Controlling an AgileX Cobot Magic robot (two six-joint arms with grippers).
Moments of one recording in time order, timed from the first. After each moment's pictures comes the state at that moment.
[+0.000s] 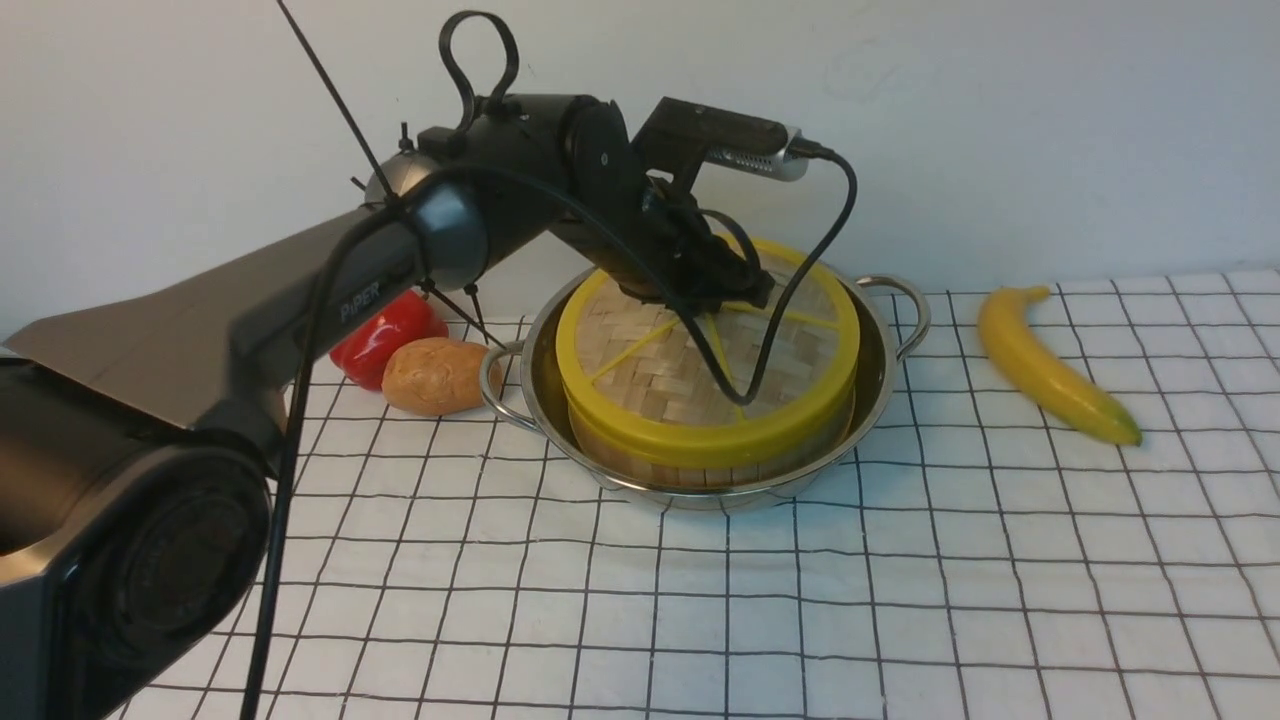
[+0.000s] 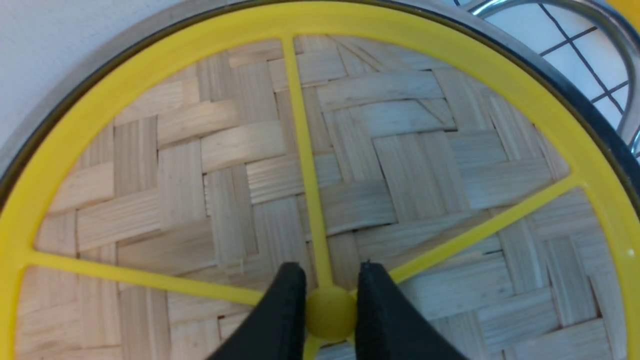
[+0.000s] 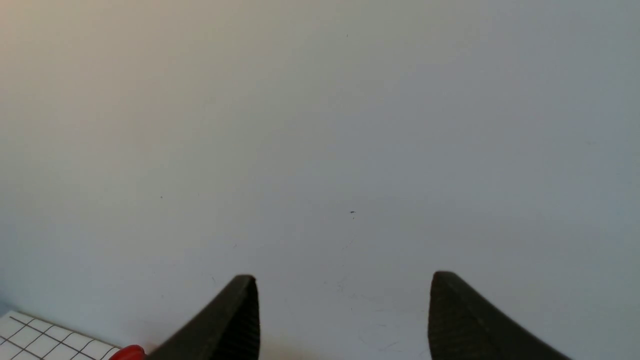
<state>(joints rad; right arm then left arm) 0.36 1.43 -2.34 -0.01 1.23 0.10 -0.45 2.21 -1.92 -0.15 0.73 0.17</state>
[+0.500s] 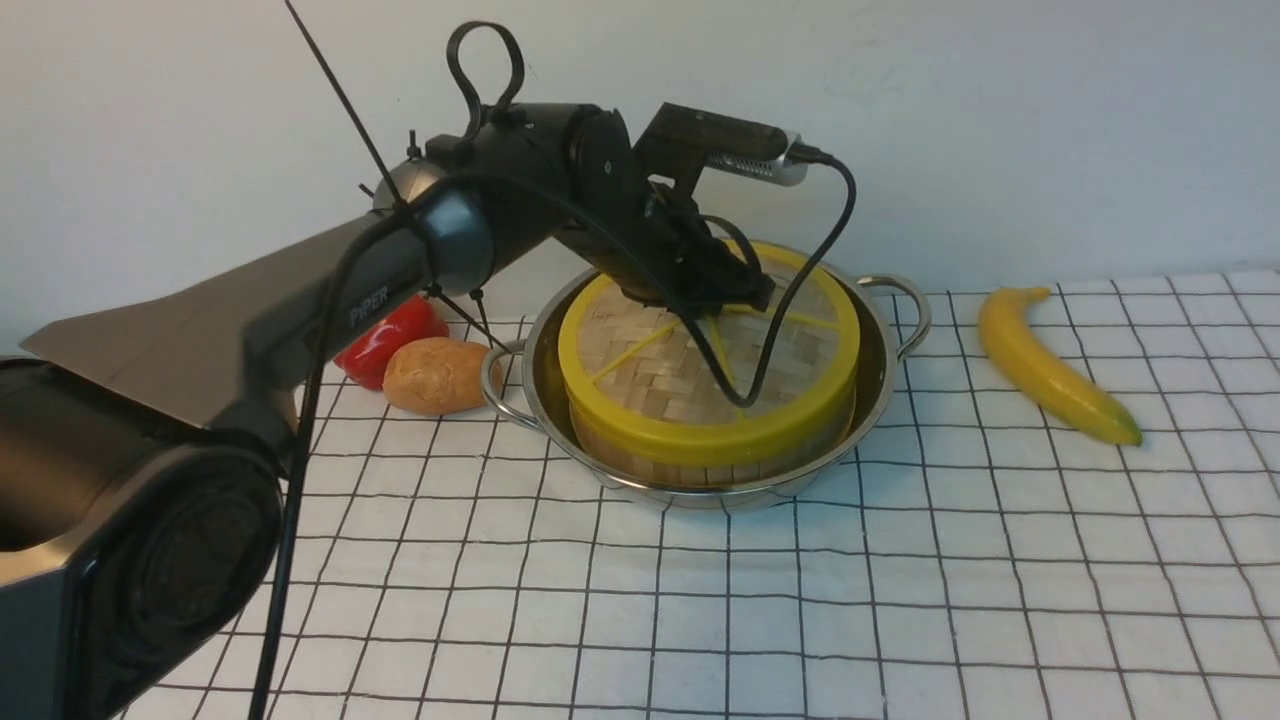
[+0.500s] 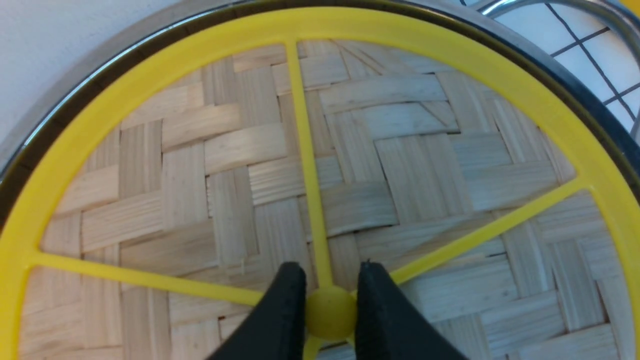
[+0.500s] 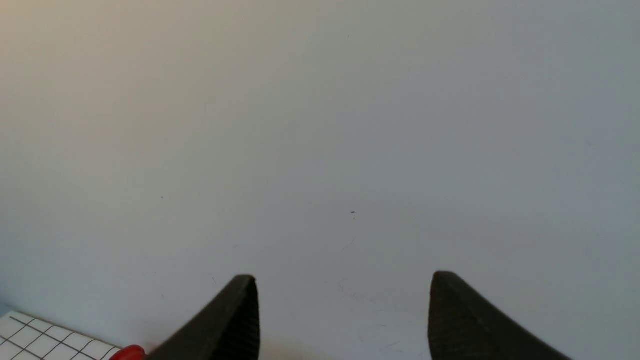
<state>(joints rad) 0.36 1.43 -2.34 -0.01 1.23 0.10 -0.45 2.23 -1.93 -0.15 0.71 0.17</state>
